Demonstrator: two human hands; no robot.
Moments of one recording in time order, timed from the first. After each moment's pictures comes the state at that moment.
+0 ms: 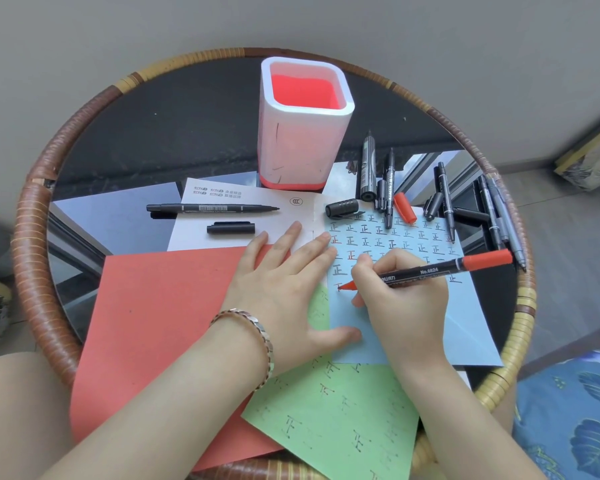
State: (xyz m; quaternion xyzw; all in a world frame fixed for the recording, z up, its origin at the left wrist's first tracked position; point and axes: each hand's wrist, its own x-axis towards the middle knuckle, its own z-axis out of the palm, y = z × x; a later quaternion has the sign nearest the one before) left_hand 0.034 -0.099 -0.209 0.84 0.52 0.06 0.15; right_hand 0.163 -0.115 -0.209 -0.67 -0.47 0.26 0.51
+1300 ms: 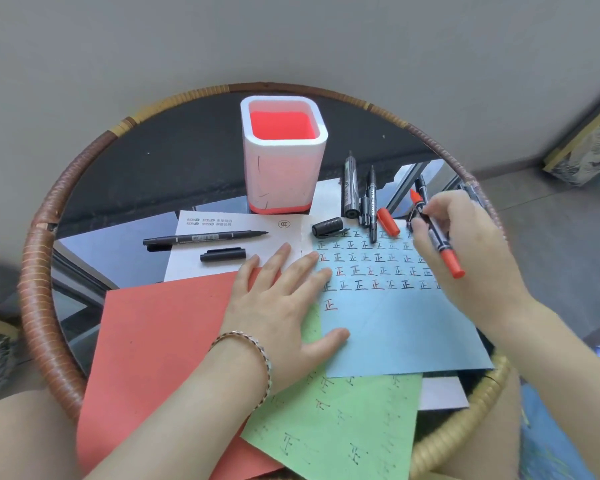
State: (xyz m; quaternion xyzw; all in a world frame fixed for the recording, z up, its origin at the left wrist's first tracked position) left_hand 0.036 -0.101 -0.209 0.84 0.53 0.05 0.13; right_hand 0.250 -0.083 -0.174 -0.64 -0.71 0.00 0.29
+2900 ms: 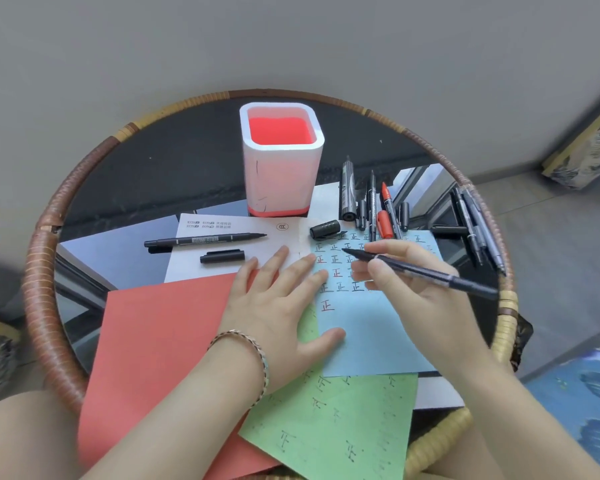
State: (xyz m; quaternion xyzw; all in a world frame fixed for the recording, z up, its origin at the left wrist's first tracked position) left_hand 0.037 -0.101 -0.210 0.83 0.53 0.05 0.13; right_hand 0.198 -0.120 -0.177 -0.57 -0.53 0.39 0.49
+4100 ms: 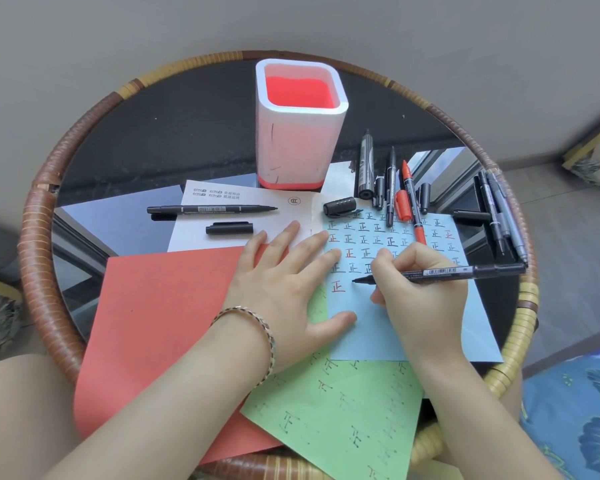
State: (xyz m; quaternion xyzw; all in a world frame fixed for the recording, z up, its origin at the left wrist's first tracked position) left_hand 0.036 -0.101 -0.211 0.83 0.53 0.06 0.13; right_hand 0.179 -0.116 -0.206 -0.68 -0.46 0.26 0.51
